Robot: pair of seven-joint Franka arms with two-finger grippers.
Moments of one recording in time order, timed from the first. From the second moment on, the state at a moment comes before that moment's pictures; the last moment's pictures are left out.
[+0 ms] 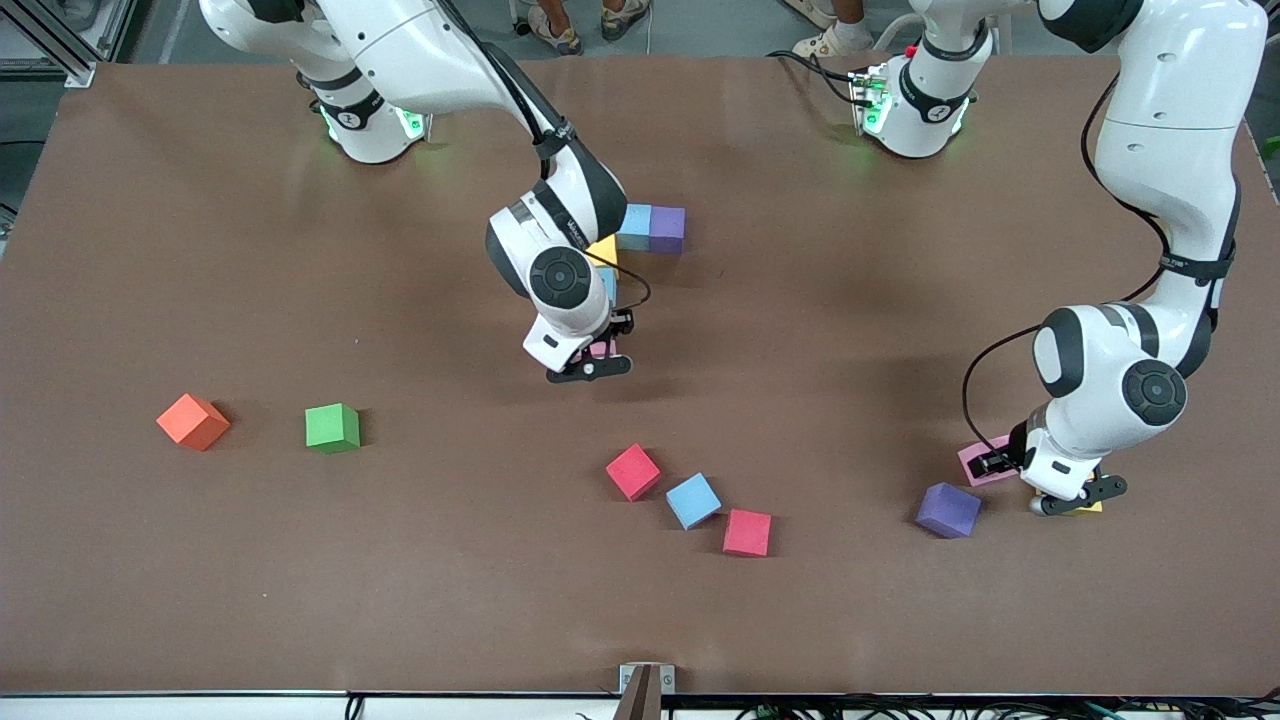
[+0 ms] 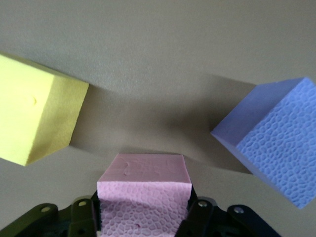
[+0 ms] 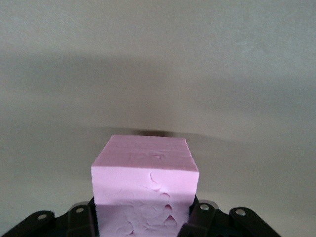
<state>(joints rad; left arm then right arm) 0.07 0.65 -0.05 -1.76 0.02 2.48 -0.25 0.78 0.62 -0.08 -1.69 0.22 2.17 0.45</state>
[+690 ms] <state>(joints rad) -0.06 0.48 -0.06 -1.71 0.02 2.20 -0.84 0.78 0.62 -0.08 -1.75 0.22 2.24 0.45</state>
